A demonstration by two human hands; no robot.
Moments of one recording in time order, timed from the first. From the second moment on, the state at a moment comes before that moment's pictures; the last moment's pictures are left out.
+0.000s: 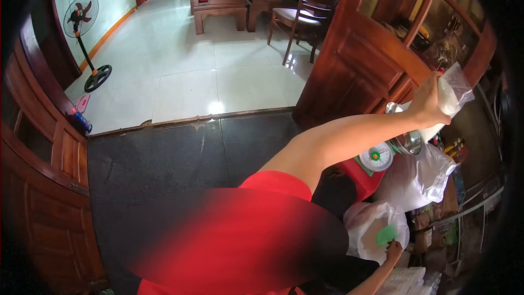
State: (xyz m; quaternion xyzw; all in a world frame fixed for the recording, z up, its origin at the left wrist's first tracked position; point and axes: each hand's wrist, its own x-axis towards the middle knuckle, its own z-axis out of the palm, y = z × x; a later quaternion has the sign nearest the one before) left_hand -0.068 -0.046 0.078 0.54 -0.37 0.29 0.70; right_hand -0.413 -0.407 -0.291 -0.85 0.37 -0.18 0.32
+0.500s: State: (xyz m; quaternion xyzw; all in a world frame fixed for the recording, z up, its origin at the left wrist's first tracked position) left_hand -0.194 0.100 0.080 0.52 -0.40 0.11 0.74; right_hand -0.417 -0.379 -0.276 -0.88 0.37 -0.18 0.23
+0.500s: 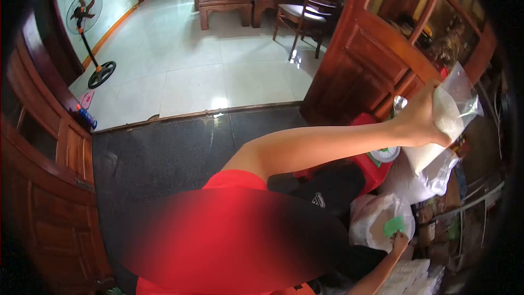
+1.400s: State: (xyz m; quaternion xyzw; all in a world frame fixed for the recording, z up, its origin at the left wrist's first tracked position) left_hand -0.191 0.022 -0.073 0.61 -0.43 0.07 0.66; right_hand -0.404 -0.253 -0.166 -0.82 0.37 -0.30 0.31
